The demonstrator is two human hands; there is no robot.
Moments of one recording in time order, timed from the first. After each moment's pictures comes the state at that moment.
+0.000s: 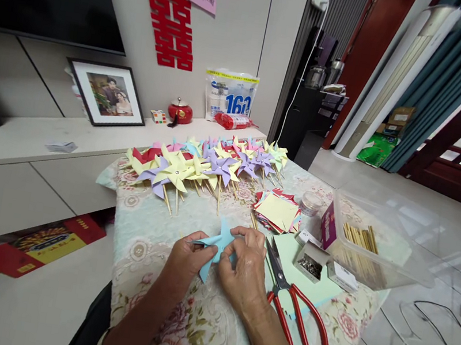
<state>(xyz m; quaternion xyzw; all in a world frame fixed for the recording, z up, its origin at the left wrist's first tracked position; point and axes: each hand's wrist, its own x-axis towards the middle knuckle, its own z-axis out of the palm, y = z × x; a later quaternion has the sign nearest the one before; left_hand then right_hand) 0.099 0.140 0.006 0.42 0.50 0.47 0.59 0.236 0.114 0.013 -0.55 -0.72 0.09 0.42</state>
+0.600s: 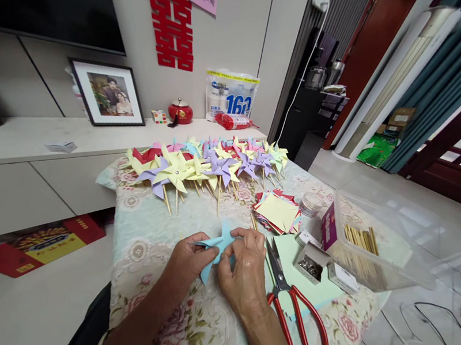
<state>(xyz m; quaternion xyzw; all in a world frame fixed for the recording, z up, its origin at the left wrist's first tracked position) 0.102 0.141 0.005 0.44 0.50 0.46 0.59 0.235 0.114 0.011 -0.54 -0.73 0.05 0.42</state>
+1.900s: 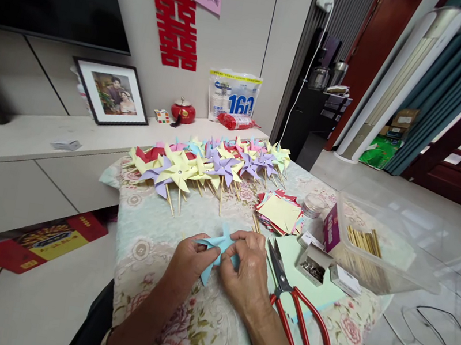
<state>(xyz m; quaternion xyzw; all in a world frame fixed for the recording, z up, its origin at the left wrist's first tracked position) 0.101 0.141 0.003 0.44 0.52 0.45 0.57 0.238 0.114 0.014 -0.54 -0.72 0.12 0.42</state>
